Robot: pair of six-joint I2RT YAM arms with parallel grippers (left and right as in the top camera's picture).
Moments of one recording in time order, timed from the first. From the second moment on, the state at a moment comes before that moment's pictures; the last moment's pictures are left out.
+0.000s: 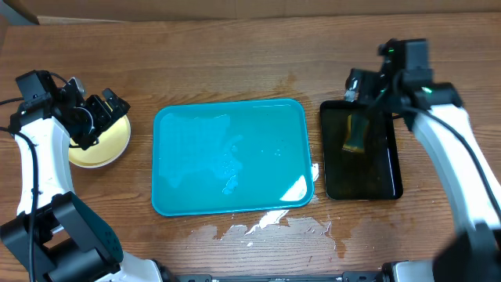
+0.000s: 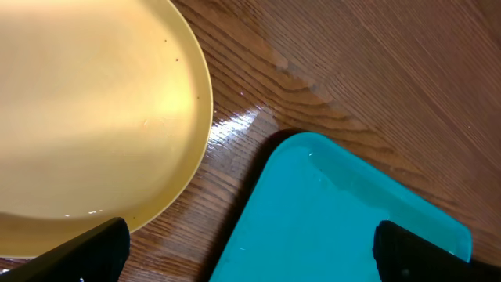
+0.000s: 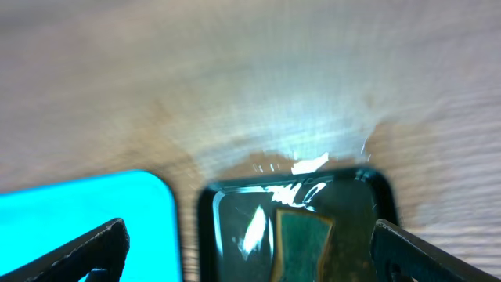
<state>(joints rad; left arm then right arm) 0.48 1.72 1.36 -0.81 0.38 -0.23 0.07 1.52 1.33 -0.67 -0.06 0.25</state>
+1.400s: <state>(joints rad) 0.48 1.72 1.36 -0.81 0.38 -0.23 -0.05 0.04 0.34 -0.03 -0.07 0.27</state>
